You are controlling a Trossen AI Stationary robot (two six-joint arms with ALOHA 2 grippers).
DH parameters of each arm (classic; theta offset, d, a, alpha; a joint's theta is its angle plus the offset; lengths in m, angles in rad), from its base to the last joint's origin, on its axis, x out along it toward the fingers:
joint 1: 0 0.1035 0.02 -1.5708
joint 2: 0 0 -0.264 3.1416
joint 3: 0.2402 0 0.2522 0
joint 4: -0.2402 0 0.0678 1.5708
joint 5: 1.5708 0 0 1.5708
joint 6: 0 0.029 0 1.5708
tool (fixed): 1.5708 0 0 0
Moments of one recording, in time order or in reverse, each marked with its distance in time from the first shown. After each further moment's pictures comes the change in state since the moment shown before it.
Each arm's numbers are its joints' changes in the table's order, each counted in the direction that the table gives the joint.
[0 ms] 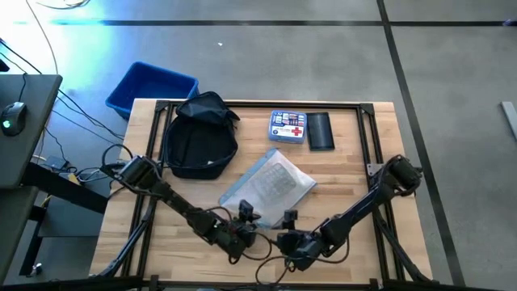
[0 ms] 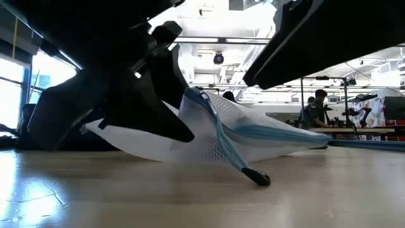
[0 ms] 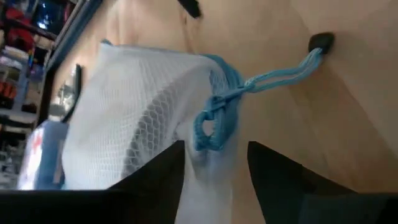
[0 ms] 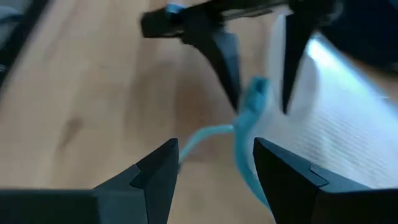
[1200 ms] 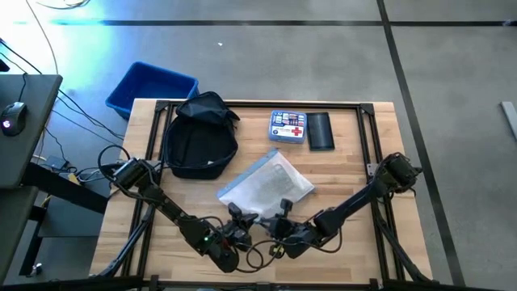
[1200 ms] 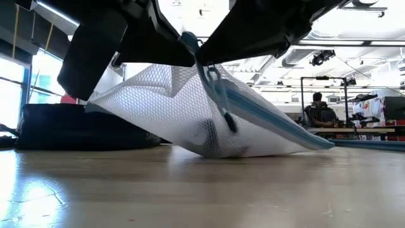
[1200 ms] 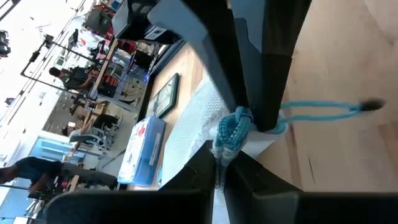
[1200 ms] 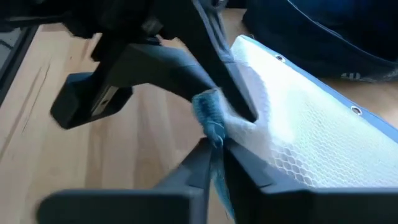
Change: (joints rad) left arm -0.089 -0.020 0.044 0.011 -0.411 -0.028; right arm -0.075 0.006 -0.003 0.175 0.142 0.087
